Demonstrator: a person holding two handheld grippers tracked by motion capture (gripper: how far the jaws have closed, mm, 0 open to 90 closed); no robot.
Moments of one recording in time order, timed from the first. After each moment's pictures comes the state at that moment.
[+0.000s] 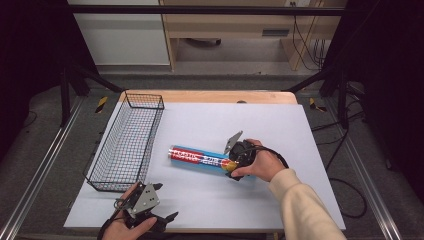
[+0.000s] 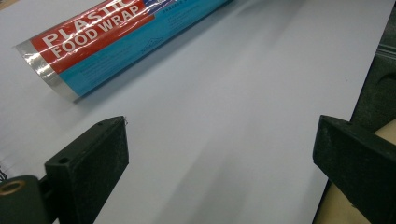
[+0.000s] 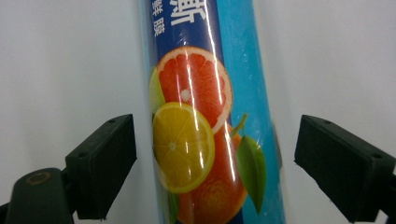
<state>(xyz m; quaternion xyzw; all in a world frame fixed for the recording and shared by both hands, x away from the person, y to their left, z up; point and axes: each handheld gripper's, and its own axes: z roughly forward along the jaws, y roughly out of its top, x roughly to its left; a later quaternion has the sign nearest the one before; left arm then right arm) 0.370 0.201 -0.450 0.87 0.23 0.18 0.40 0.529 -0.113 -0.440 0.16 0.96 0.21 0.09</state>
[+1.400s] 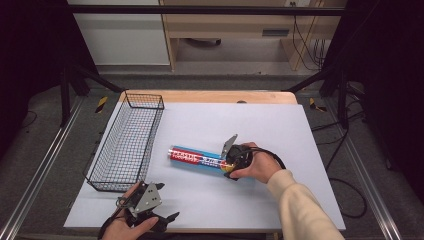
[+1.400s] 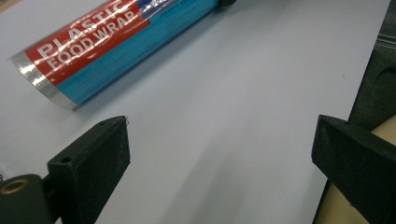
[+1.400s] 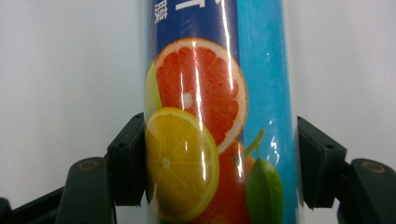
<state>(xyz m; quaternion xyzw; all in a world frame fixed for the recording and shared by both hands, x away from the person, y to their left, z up) 0.373 0.196 -0.442 0.87 0.22 0.18 0.40 0.527 -0.105 -0.449 0.13 0.97 0.20 0.09</state>
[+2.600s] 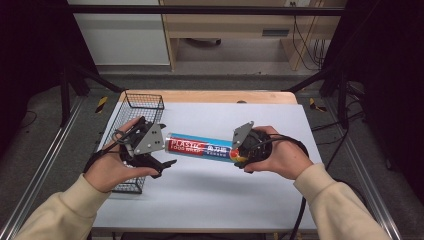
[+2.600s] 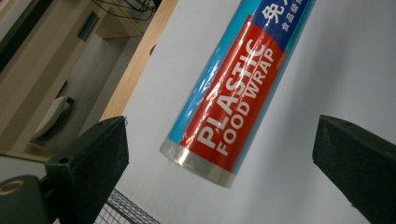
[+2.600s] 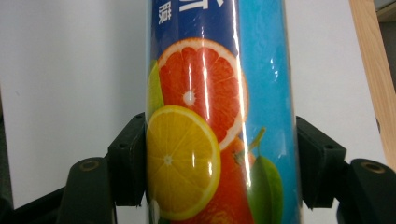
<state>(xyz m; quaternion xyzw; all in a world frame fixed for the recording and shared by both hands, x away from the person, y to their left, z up) 0.455 0.177 -0.293 0.90 0.06 0.27 0.33 0.482 -0.124 -0.325 0.07 0.96 0.20 0.17</state>
